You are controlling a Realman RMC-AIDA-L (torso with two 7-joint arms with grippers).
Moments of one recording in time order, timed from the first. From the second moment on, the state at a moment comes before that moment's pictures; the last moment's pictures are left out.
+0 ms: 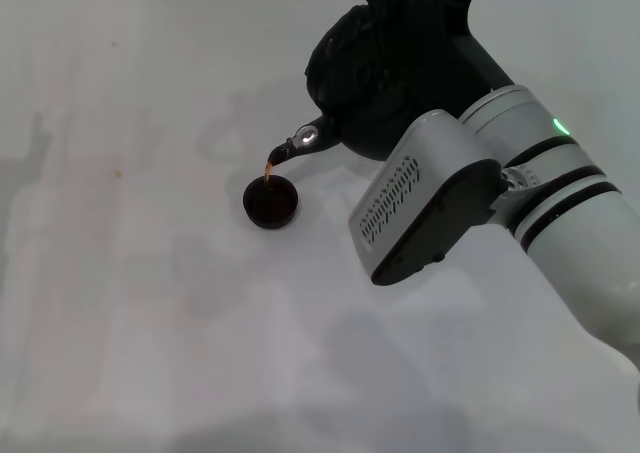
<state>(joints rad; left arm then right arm) -0.29 -2.08 -0.74 -0.10 -1.04 -1.38 2.81 0.18 2.01 -2.52 -1.37 -1.71 0.64 1.08</state>
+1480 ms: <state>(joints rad) -0.29 -2.08 -0.74 -0.10 -1.04 -1.38 2.81 0.18 2.01 -2.46 -1.36 -1.63 0.59 1.12</state>
